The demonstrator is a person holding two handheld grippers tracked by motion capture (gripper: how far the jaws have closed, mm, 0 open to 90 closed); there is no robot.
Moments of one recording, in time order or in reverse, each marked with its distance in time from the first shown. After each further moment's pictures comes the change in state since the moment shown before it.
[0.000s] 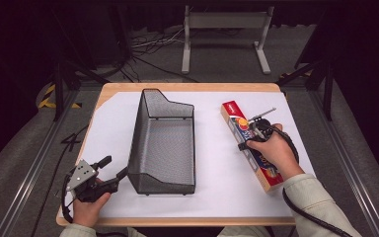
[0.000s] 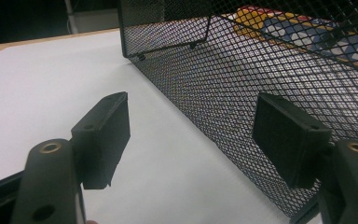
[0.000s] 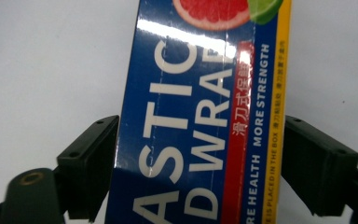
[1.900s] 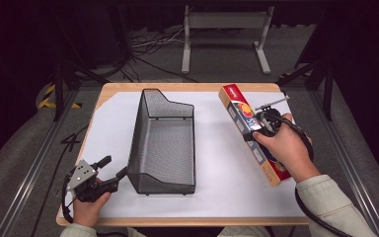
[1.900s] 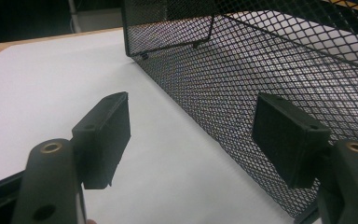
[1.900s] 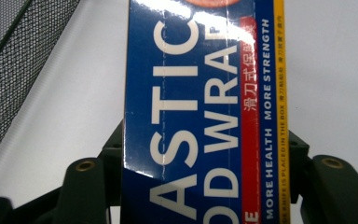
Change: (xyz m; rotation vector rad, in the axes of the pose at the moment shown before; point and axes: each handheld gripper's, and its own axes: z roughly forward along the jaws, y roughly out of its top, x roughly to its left) left arm 0.001 -0.001 0.000 0.002 0.012 -0.002; right arm 0.027 0.009 -0.078 -0.096 -0.017 0.048
